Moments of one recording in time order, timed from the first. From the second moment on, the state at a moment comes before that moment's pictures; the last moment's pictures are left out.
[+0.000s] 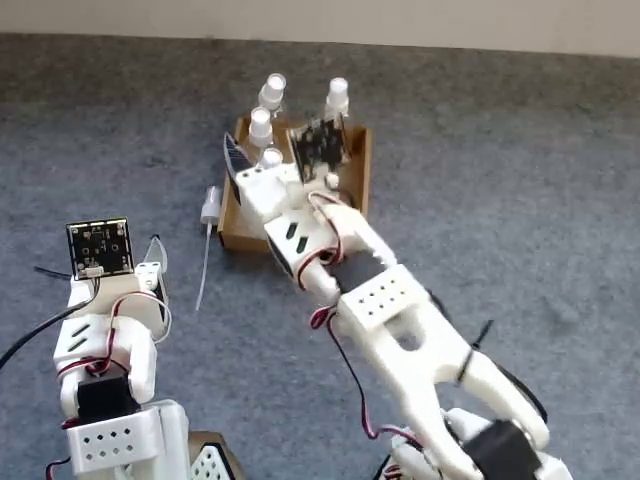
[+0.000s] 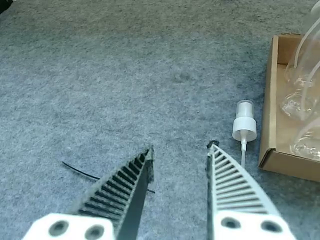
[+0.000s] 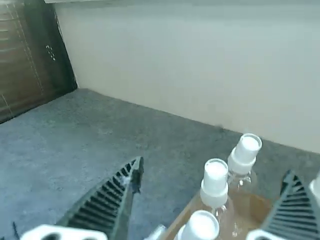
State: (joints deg) left arm -19.5 -88.7 80.0 45.9 -1.3; right arm -37.9 -21.9 38.6 -4.4 -4.2
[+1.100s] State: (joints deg) left arm -19.4 -89.0 81.1 45.9 -1.3; right arm -37.9 -18.5 43.8 64.1 13.6
